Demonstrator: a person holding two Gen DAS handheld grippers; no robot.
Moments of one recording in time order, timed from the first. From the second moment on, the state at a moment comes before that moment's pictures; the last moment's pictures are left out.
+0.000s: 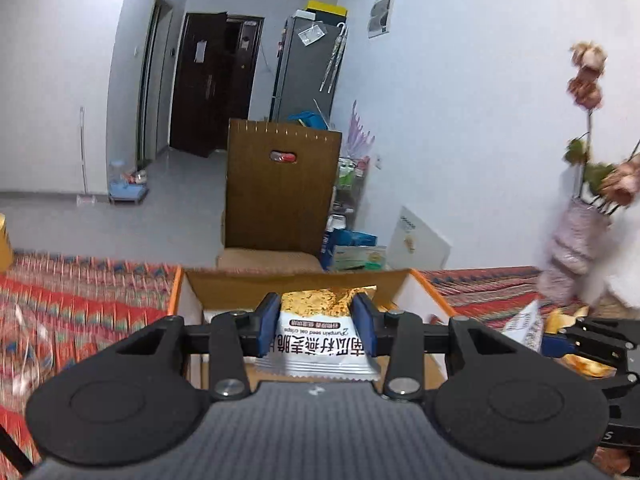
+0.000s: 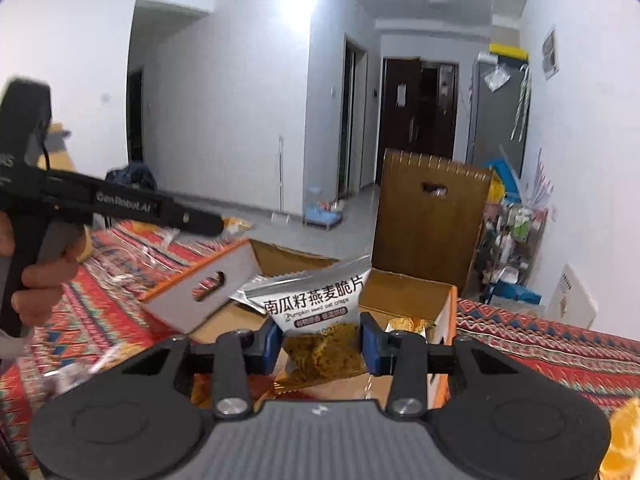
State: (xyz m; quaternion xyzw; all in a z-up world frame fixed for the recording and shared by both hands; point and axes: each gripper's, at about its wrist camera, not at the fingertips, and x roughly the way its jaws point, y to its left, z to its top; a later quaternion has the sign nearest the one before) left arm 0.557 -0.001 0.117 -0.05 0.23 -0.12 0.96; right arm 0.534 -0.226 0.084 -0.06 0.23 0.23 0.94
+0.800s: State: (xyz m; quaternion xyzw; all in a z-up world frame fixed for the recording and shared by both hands) left arm 0.706 0.007 0.033 -0.12 0.32 -0.07 0.94; right arm 0.737 -0.205 0.007 0.05 0.37 0.17 0.91
